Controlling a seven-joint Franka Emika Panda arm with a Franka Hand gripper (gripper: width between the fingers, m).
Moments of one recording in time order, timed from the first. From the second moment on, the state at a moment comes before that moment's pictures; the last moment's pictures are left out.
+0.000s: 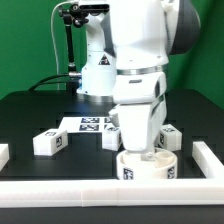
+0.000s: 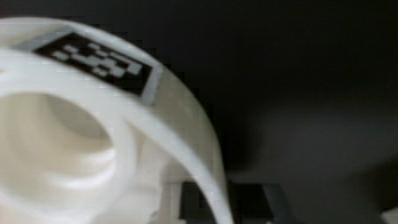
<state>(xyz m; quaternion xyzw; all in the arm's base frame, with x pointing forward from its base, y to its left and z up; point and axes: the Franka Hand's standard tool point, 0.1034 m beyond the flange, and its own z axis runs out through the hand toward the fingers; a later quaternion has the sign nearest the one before) 0.557 0.060 0.010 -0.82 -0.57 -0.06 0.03</state>
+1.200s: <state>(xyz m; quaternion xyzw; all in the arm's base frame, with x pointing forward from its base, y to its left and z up) 0.578 0.093 0.011 -0.84 -0.54 -0.07 0.03</state>
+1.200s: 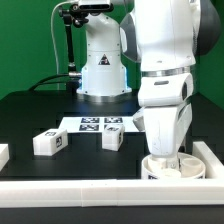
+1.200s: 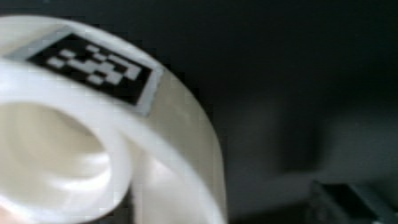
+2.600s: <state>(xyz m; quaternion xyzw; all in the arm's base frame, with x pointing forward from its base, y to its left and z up) 0.544 0.086 0.074 -0.89 -0.44 -0.09 0.01</state>
